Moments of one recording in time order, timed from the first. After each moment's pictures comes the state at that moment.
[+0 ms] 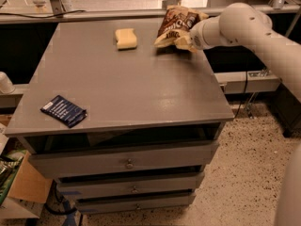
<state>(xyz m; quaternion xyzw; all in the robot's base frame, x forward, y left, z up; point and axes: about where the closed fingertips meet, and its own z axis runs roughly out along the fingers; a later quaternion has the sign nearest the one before) 0.808 -0.132 0.865 -0.33 0.80 0.07 0.49</state>
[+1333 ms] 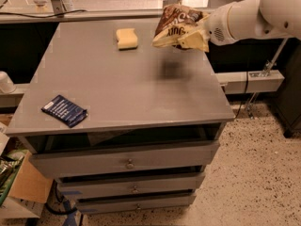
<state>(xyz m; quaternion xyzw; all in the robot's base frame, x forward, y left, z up) 0.692 -0.130 0.943 -0.42 0.76 0.10 0.49</state>
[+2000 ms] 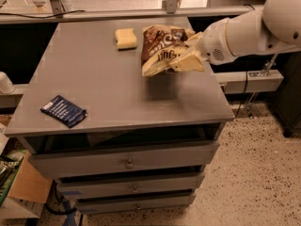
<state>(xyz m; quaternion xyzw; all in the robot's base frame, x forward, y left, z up) 0.611 -0.089 0.926 -0.52 0.71 0.14 0.45</state>
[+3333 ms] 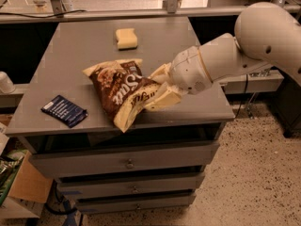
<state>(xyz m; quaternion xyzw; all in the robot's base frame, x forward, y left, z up) 0.502 -0.004 0.890 -0.68 0.56 0.26 0.39</state>
